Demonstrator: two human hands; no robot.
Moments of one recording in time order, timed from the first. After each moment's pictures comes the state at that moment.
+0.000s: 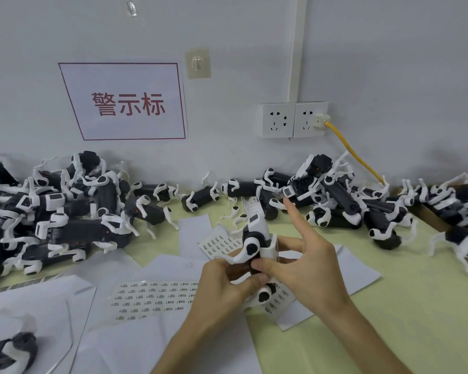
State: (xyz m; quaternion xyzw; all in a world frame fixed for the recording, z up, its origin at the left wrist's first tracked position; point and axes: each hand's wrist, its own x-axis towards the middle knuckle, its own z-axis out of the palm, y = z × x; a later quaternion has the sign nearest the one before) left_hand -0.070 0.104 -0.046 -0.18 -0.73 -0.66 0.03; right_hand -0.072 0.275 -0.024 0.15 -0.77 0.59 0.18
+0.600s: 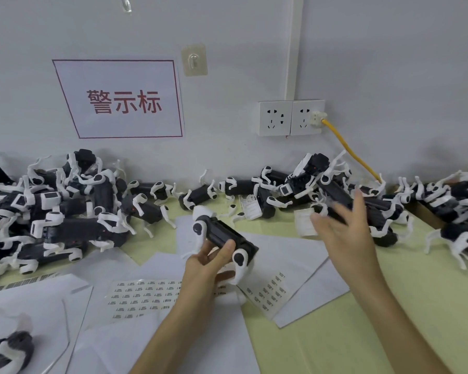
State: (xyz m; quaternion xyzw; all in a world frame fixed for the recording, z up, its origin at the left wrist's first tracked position) left_hand -0.078 0.097 -0.039 -0.01 -0.58 -0.81 -0.03; right_hand -0.090 0.325 -0.011 -0.04 -0.76 0.60 0.25
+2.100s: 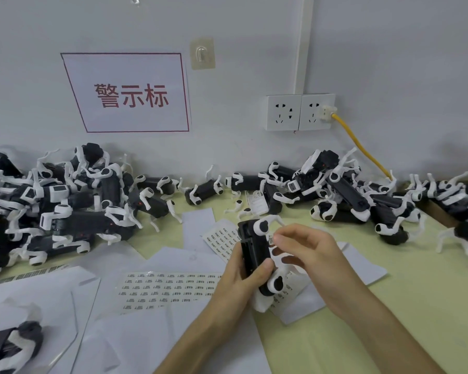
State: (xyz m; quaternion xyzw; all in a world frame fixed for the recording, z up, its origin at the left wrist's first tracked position) left_hand -0.067 0.120 -0.056 -0.14 -0.61 -0.78 -0.09; right_hand -0.071 0.281 -0.013 0.07 -0.69 0.72 0.03
